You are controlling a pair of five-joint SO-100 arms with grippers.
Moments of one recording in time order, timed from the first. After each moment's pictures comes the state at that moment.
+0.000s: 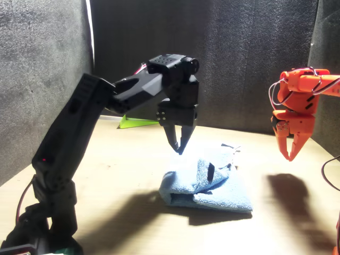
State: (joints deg) arm 0 20.0 49.5 38.8 117.5 64.9; arm 1 101.0 59.2 65.2 95.4 101.0
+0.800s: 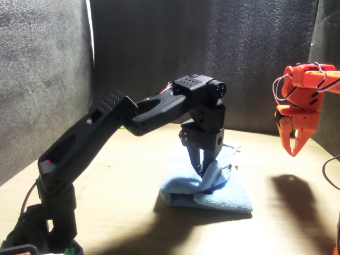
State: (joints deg) arm 0 8.3 28.7 11.8 117.4 69.5; arm 1 96.3 62.4 66.1 95.6 100.5
